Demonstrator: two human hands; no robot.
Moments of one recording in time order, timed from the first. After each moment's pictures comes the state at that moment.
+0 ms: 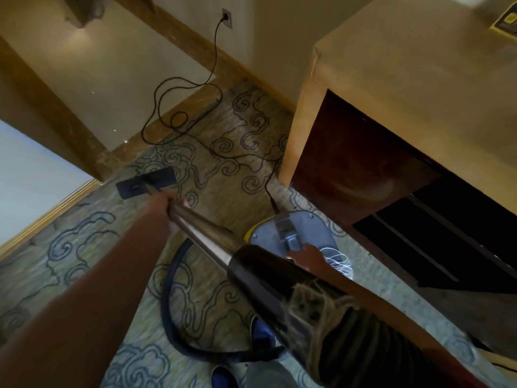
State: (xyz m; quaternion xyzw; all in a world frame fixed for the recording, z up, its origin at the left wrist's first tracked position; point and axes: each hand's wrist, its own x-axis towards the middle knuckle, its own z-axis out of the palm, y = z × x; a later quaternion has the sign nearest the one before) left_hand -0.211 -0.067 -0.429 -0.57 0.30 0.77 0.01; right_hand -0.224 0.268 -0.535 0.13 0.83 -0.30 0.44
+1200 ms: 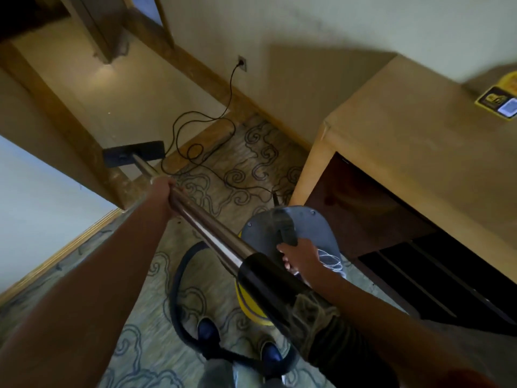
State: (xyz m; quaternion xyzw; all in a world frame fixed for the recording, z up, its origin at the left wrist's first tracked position) left_hand -0.306 -0.179 -0.328 -0.55 0.42 0.73 -0.01; right_hand -0.300 0.165 -0.406 0.19 0.80 -0.44 0.37
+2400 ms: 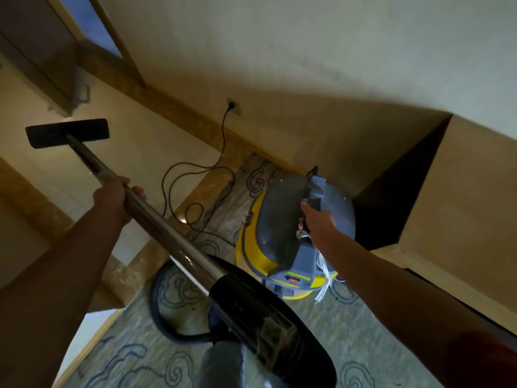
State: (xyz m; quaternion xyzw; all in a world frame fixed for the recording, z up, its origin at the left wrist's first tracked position) left_hand -0.697 -0.481 -0.317 -0.54 0.46 0.70 -0.04; right_hand -0.726 -0.057 -0.406 0.37 0.68 -0.60 0.19
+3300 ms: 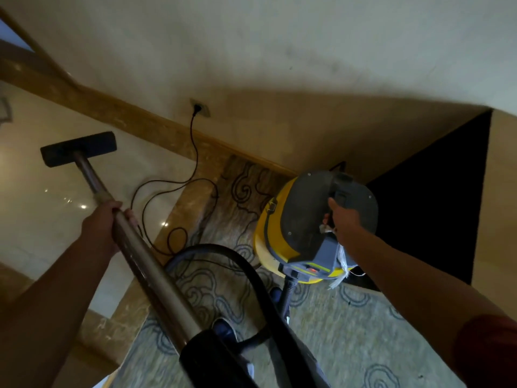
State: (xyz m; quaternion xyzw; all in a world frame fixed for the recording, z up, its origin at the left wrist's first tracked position) left_hand -0.884 -0.523 -0.426 -0.53 0.48 0.70 0.07; right_hand -0.886 -0.029 -0.501 0.51 0.61 -0.60 0.09
